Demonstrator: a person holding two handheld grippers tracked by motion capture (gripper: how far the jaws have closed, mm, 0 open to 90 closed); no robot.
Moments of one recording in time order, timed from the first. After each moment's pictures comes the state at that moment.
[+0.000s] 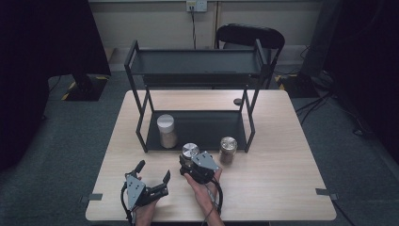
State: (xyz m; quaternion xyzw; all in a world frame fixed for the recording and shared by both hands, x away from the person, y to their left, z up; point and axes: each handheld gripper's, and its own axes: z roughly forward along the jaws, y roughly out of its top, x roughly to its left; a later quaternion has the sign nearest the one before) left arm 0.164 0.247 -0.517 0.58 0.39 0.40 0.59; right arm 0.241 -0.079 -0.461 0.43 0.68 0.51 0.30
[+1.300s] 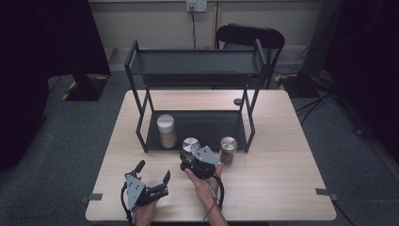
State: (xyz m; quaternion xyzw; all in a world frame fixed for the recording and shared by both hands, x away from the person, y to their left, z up) left arm 0.164 0.246 -0.517 0.58 0.39 0.40 0.59; right arm 0.247 -0.084 -0.442 0.42 0.68 0.52 0.30
